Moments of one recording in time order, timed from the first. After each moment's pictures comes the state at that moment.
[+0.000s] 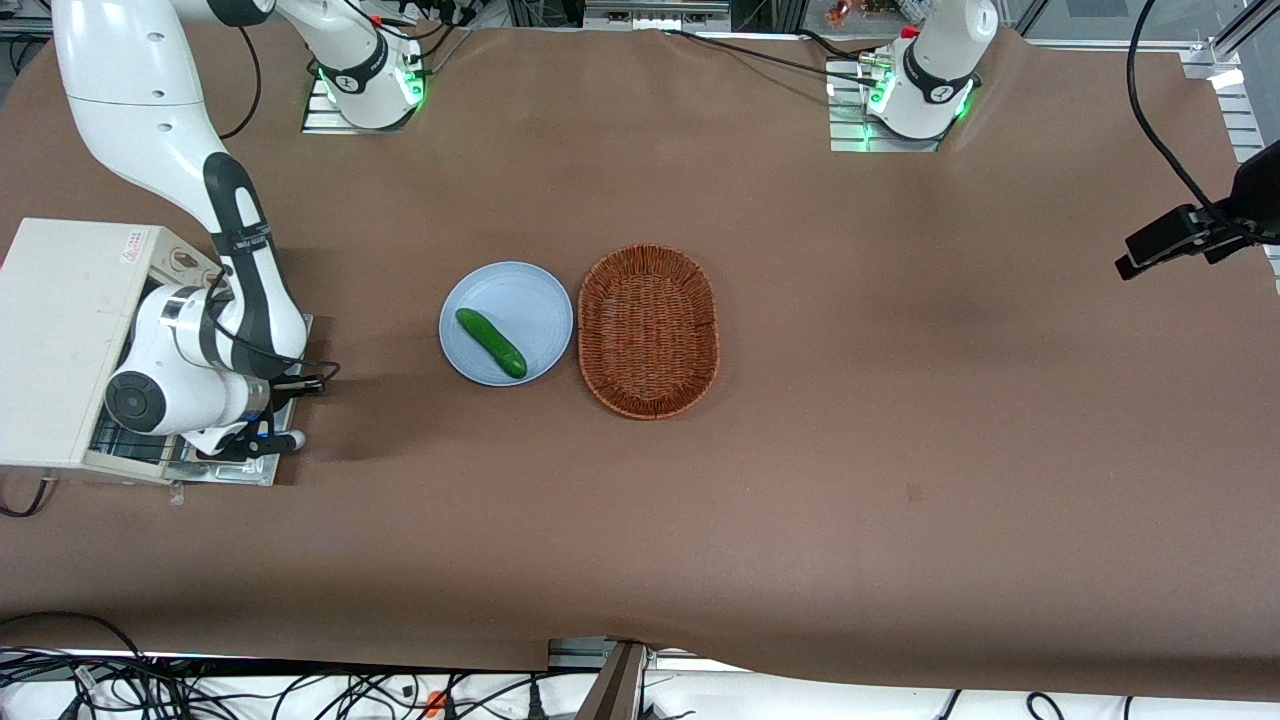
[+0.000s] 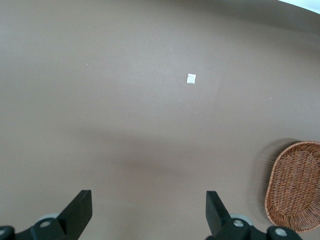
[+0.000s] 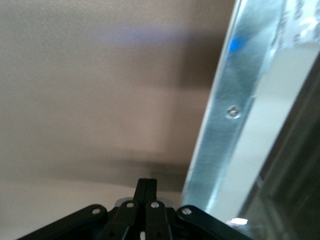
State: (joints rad) arm 0.15 0.70 -0.20 -1.66 0.15 2.02 -0.17
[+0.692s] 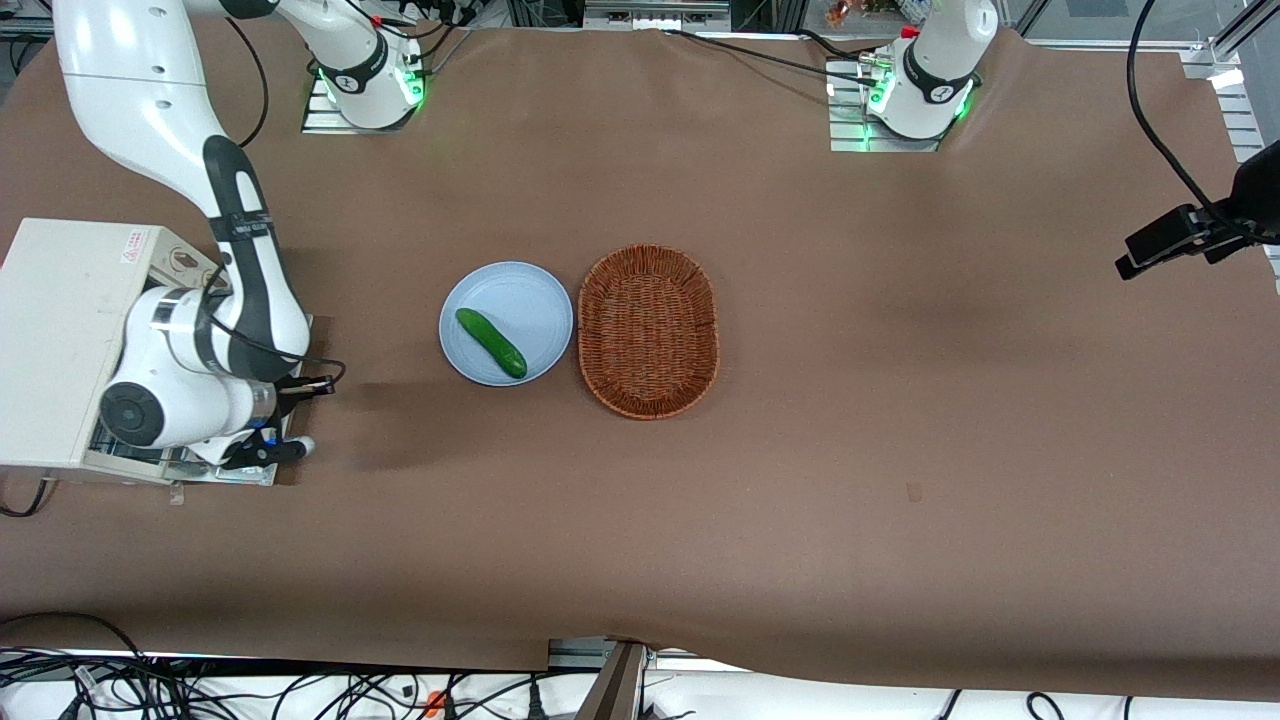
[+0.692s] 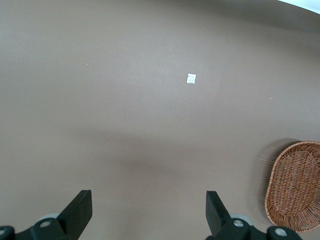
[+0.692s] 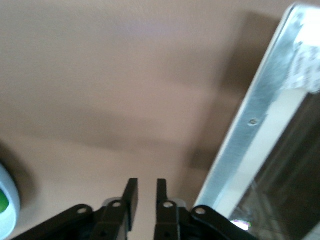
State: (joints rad) arm 0.17 0.66 -0.19 -1.53 0.14 1.85 -0.29
